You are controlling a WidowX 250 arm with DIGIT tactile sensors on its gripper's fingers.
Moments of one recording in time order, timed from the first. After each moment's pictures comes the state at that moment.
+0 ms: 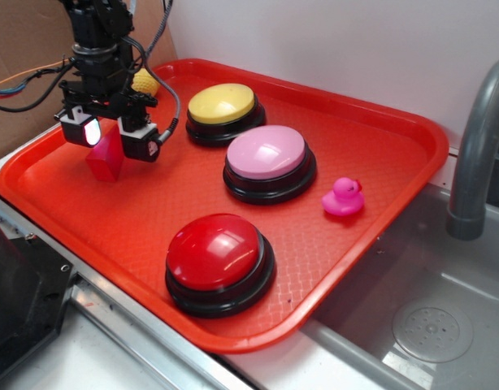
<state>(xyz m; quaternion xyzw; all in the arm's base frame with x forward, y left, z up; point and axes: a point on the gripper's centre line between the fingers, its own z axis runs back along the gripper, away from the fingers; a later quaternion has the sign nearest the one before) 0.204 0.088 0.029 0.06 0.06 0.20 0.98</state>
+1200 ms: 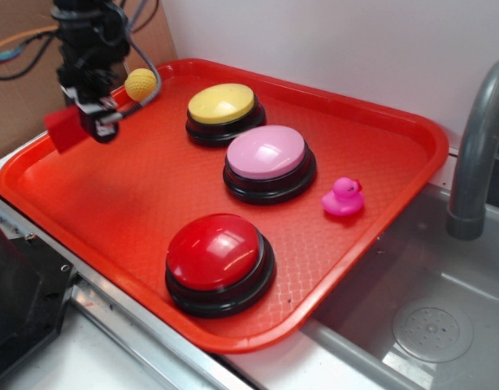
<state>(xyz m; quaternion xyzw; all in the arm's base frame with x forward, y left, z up) 0.178 0.060 0.100 0.03 0.08 -0.13 0.99</state>
